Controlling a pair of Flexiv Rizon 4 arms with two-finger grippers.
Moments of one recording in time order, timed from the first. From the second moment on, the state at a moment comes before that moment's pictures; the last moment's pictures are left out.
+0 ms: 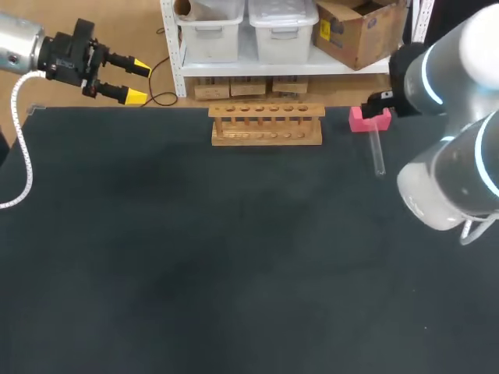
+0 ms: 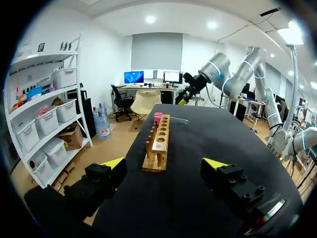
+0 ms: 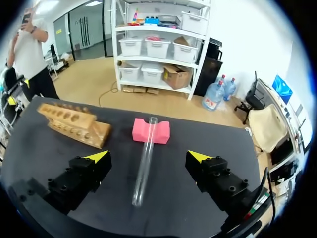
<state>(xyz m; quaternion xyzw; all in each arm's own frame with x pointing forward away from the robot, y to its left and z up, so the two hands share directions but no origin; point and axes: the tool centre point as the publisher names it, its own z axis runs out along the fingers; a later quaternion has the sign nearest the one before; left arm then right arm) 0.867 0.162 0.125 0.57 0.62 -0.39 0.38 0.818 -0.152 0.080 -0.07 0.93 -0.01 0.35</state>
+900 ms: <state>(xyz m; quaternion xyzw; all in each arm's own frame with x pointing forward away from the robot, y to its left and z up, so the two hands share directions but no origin) 0.867 0.162 0.125 0.57 0.62 -0.39 0.38 0.839 -0.145 0.009 -0.06 0.94 -0.03 0.32</state>
